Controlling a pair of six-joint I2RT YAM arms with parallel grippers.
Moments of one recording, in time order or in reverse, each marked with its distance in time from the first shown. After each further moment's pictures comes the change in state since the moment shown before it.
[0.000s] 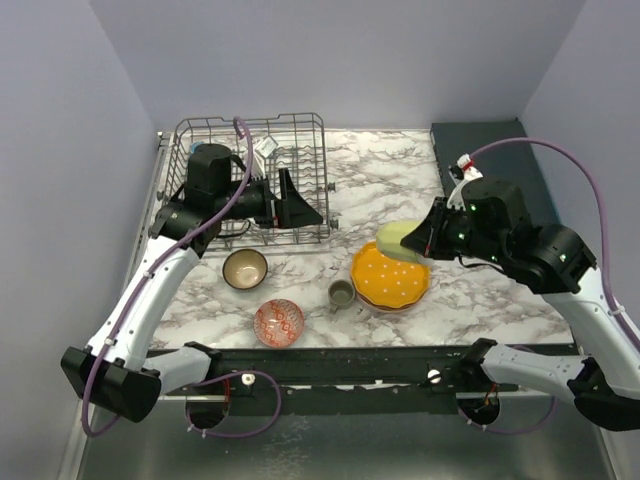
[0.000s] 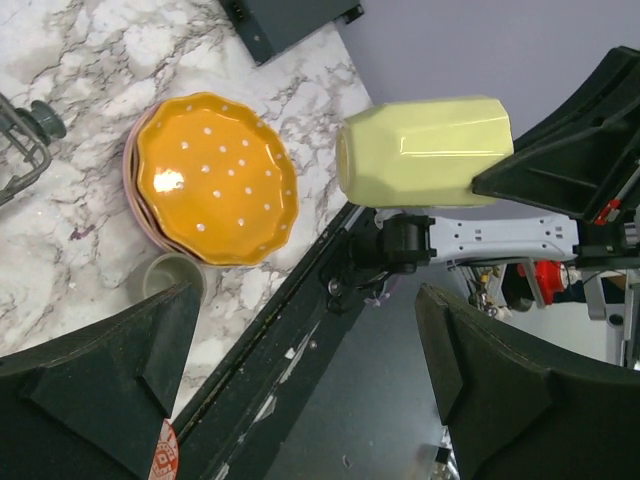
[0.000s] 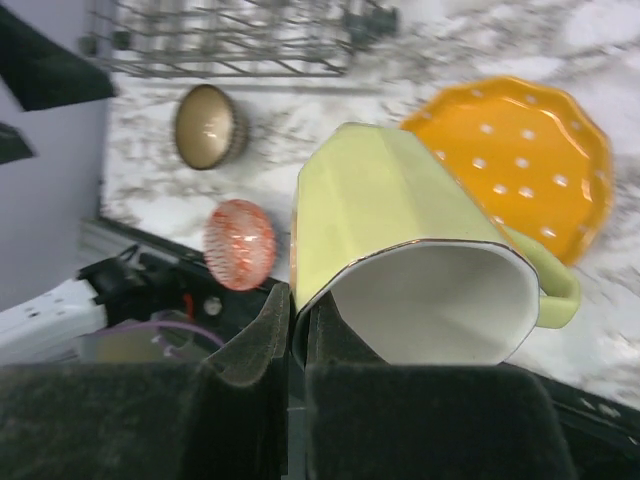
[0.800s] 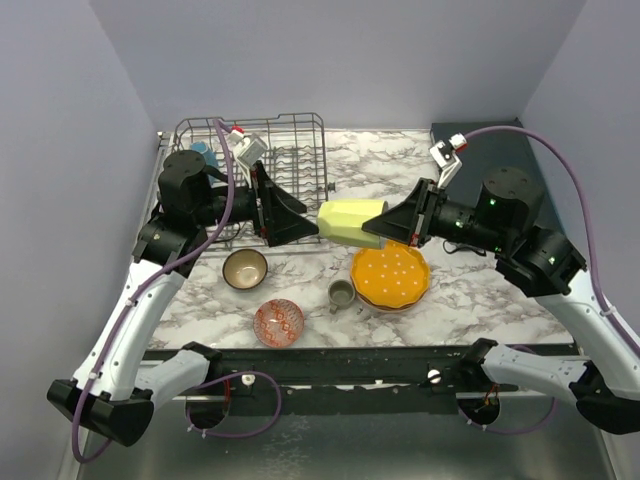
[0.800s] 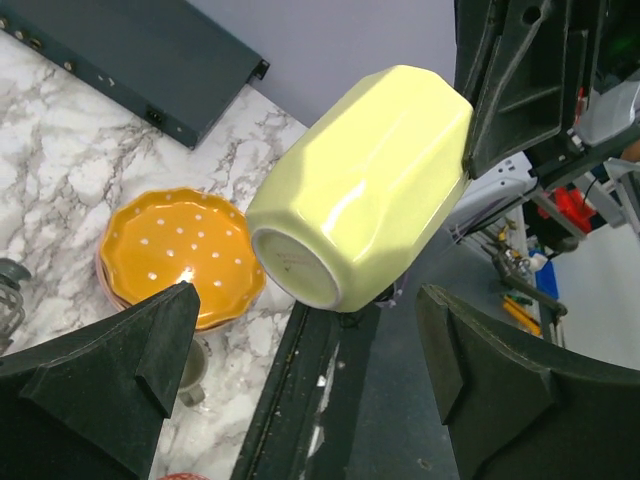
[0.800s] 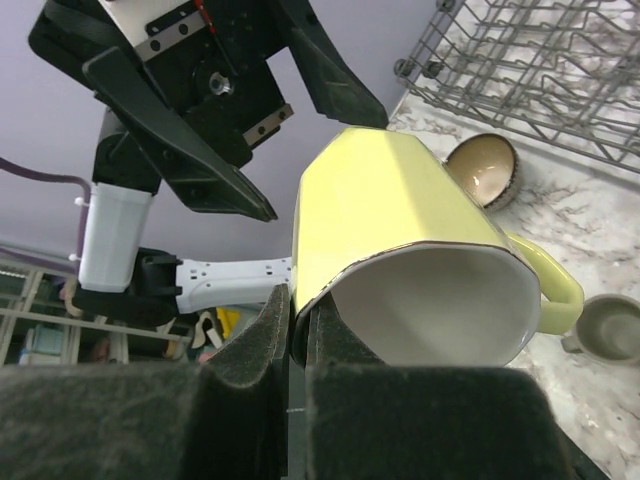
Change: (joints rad) left arm 0.000 -0.144 -0.033 0.230 0.188 0.090; right arm 0.000 -0.044 -0.090 0.568 -0.470 0.087
